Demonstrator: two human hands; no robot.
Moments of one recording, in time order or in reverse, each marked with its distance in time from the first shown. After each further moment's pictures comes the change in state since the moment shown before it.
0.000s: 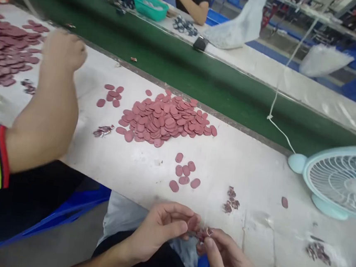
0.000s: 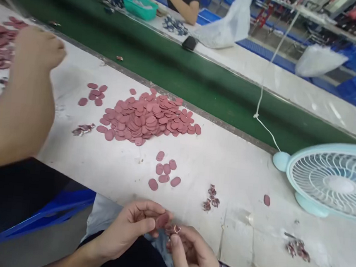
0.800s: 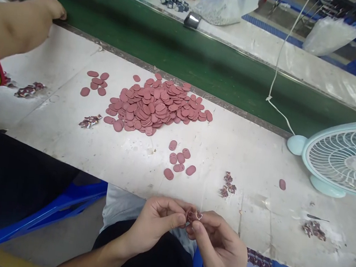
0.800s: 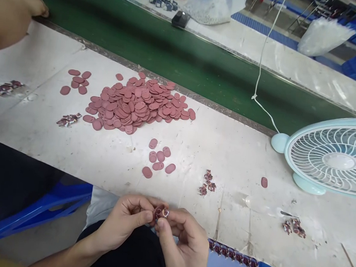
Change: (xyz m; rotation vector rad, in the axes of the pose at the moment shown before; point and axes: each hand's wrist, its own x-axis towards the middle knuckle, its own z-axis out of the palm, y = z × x) left_hand -0.001 -0.013 0.006 0.110 0.013 0.112; right_hand 0.002 -0.009 0.005 0.051 -0.151 0.009
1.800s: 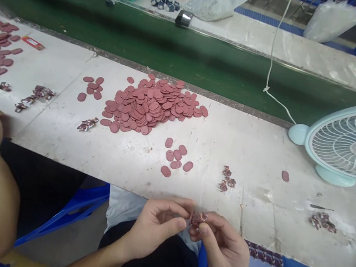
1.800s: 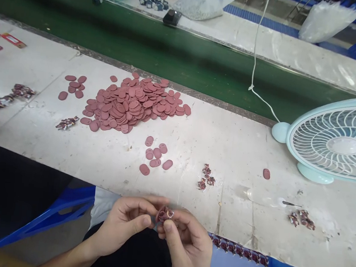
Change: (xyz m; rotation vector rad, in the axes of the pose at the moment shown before) left_hand -0.012 0.001 0.001 0.282 -0.026 0.019; right_hand -0.011 0.016 -0.018 0.149 0.050 0.072
